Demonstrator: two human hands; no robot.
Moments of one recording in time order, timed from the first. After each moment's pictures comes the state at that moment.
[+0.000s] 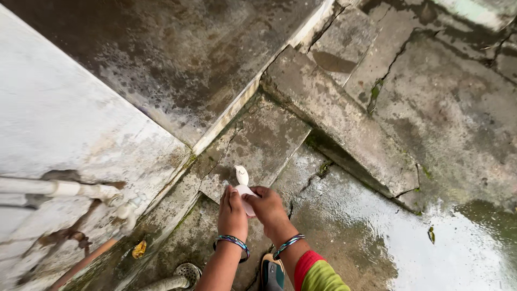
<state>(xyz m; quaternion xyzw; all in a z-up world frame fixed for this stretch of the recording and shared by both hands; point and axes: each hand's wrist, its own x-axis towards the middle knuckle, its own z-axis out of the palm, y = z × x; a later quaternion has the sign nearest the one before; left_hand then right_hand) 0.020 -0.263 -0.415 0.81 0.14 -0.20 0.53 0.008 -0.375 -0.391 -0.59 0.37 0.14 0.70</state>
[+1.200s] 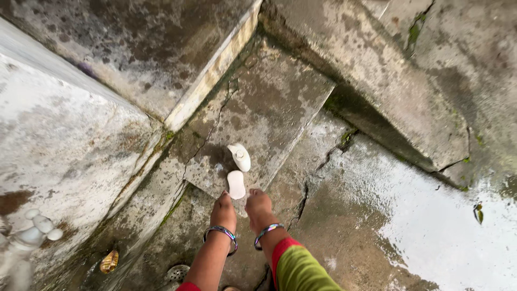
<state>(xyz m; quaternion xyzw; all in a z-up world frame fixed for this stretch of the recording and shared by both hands) 0.036 -0.226 -0.635 0.77 0.30 -0.35 0.44 -0.001 -0.309 -0.741 -0.44 0.59 0.18 0.66</state>
